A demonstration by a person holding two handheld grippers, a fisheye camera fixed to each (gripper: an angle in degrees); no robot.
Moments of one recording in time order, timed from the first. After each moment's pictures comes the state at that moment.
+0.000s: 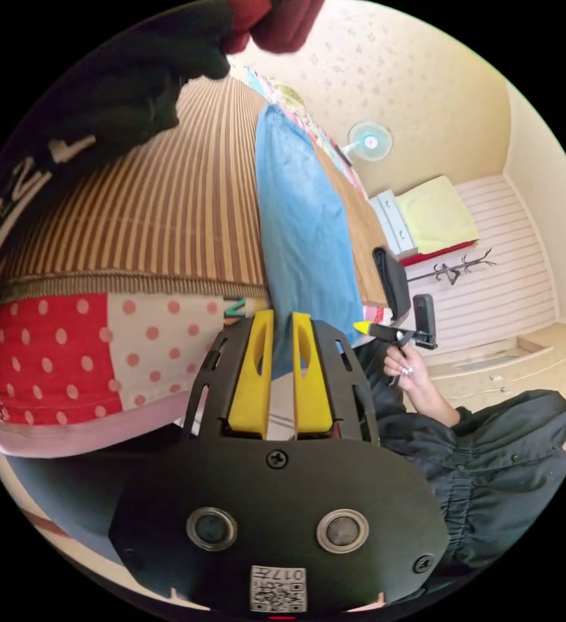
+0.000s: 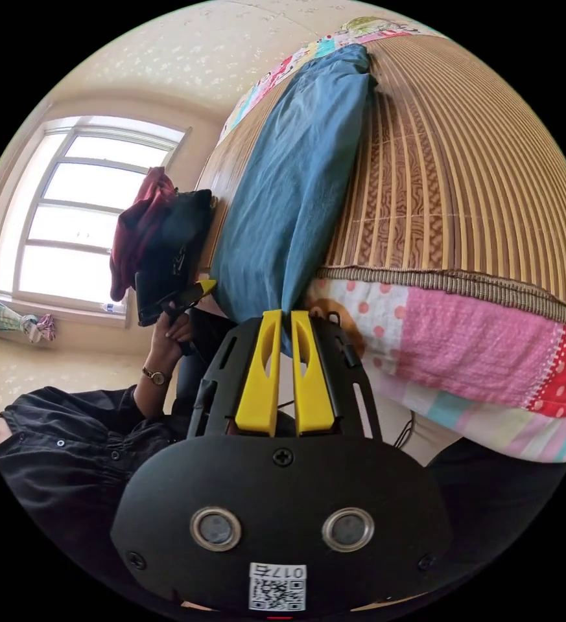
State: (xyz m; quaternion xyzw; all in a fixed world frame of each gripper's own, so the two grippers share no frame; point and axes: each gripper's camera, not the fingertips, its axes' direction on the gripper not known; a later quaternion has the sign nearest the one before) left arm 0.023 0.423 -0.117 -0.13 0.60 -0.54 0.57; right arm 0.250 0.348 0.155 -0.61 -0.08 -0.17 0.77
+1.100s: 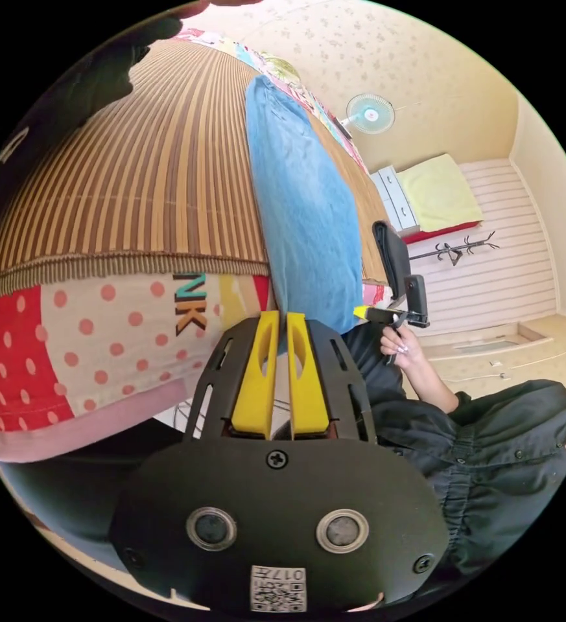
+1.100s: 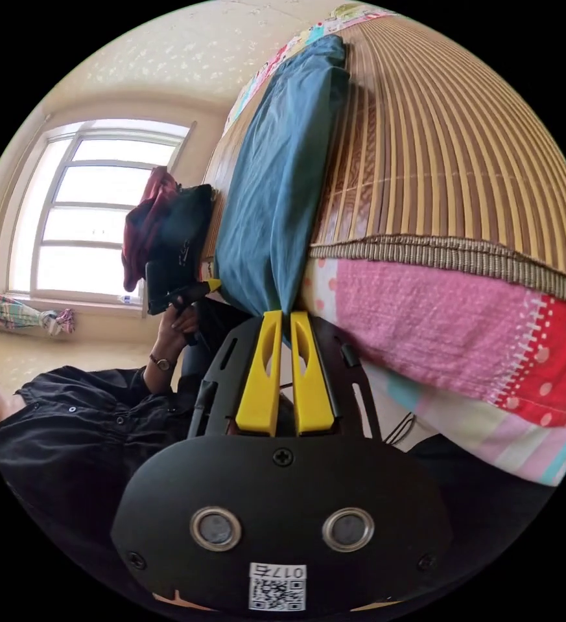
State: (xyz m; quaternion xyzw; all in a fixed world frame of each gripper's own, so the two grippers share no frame) left arm 0.056 0.360 -0.072 -0.14 0.63 -0.51 0.57; right arm 0.322 0.297 0.167 -0.63 -0.10 -0.15 0.76
